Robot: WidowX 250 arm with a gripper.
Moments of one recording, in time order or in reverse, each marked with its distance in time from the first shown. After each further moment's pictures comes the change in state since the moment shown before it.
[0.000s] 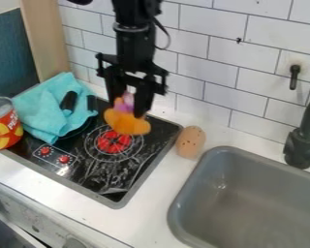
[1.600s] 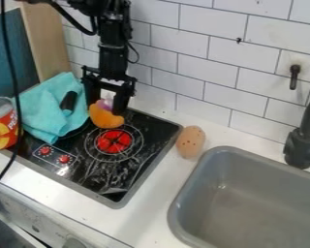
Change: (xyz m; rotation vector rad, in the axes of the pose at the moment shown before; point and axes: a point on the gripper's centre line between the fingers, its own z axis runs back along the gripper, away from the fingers) arm 0.065 0.077 -0.067 0.002 0.194 0.052
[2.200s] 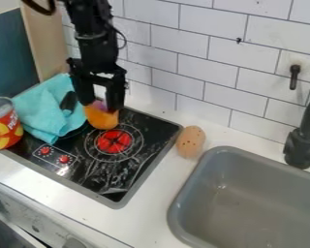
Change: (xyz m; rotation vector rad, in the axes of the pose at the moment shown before) arm -0.060 -0.022 0.035 -0.080 -0.280 -0.117
